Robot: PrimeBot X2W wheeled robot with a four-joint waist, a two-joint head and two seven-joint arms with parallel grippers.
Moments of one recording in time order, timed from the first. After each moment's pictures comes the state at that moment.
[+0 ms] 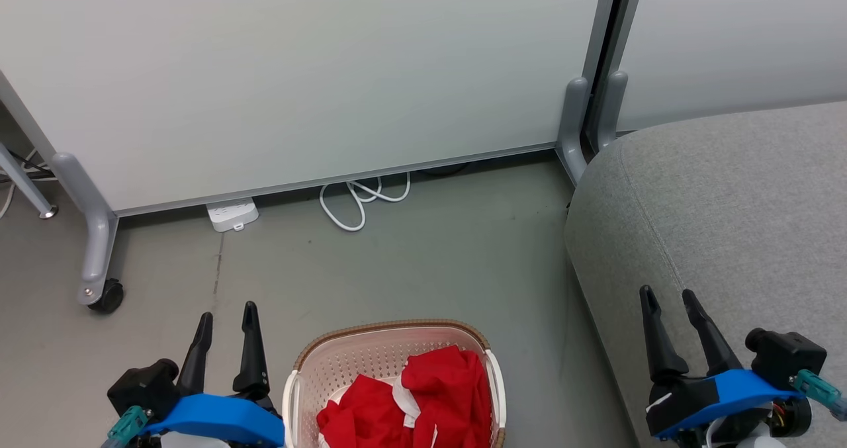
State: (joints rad) left arm -0.04 0.05 -0.03 0.30 -0.42 -0.10 -0.19; right arm -0.07 -0.04 -0.02 0.25 0.38 0.13 -0.13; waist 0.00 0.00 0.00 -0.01
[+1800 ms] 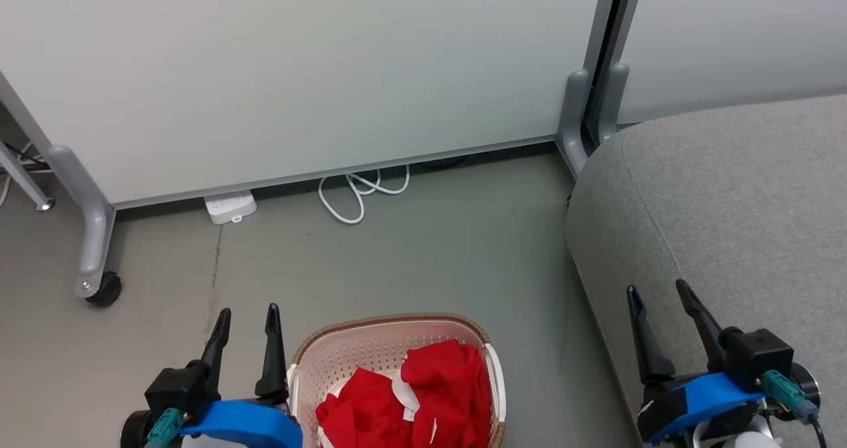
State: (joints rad) left arm -0.05 0.05 -0.08 0.33 -0.26 -0.08 -0.26; right arm -0.08 -0.05 -0.01 0.25 0.09 0.13 -0.19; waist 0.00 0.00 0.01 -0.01
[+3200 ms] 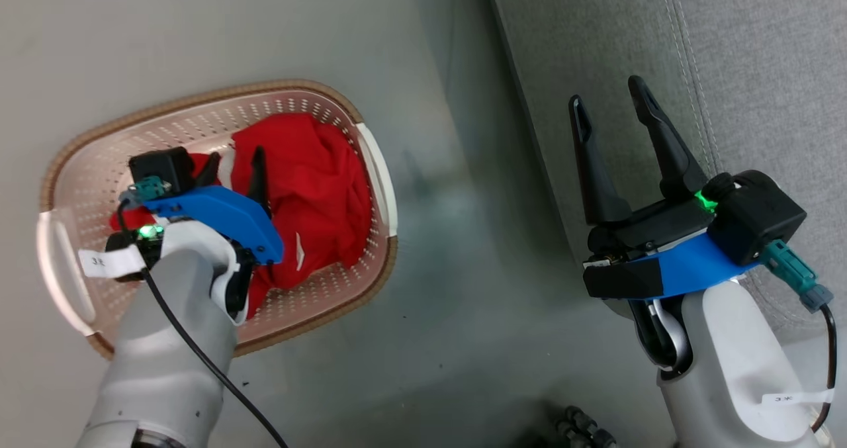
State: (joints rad) left arm -0.80 0.08 -0.18 1.10 -0.43 -0.13 -0.18; right arm -0.45 -0.05 0.16 0.11 0.17 0.13 -0.25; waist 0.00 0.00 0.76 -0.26
